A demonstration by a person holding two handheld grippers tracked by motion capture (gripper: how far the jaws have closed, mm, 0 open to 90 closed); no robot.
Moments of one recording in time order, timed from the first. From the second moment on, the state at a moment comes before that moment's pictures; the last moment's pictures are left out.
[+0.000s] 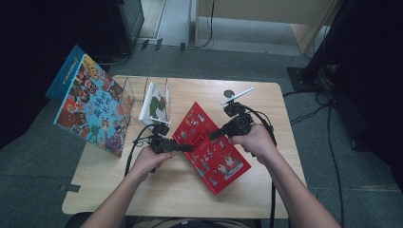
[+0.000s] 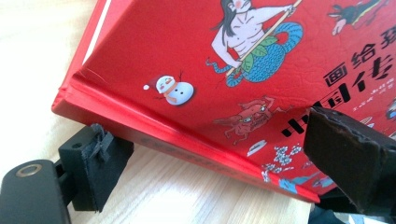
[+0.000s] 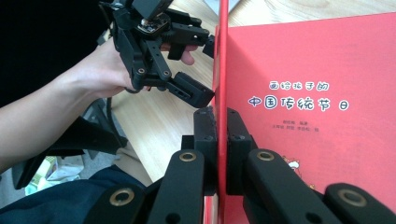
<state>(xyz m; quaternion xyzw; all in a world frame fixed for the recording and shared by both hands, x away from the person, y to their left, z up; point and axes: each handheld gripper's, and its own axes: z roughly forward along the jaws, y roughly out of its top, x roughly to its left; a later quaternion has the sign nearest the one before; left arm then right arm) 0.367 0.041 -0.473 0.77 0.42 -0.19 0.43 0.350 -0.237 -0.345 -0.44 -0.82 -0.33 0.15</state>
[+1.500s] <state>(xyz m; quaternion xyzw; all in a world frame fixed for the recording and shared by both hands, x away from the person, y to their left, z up) 0.365 0.072 -0.401 0.79 0.30 -0.14 0.51 0.358 -0.260 -0.382 -0.34 -0.86 -0.36 0.12</state>
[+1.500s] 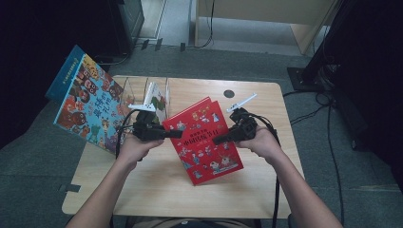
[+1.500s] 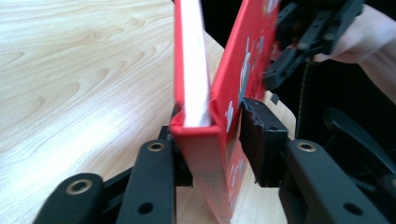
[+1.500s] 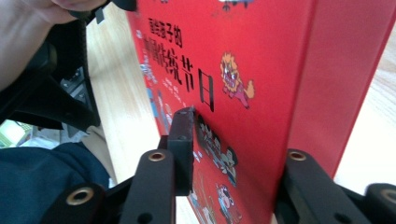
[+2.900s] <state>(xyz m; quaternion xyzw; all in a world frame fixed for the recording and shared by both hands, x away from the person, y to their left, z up) 0.351 0.056 -0.360 0.85 0.25 -0.06 0.47 0.364 -0.284 -0.388 -0.41 -0.83 -0.37 -0.02</state>
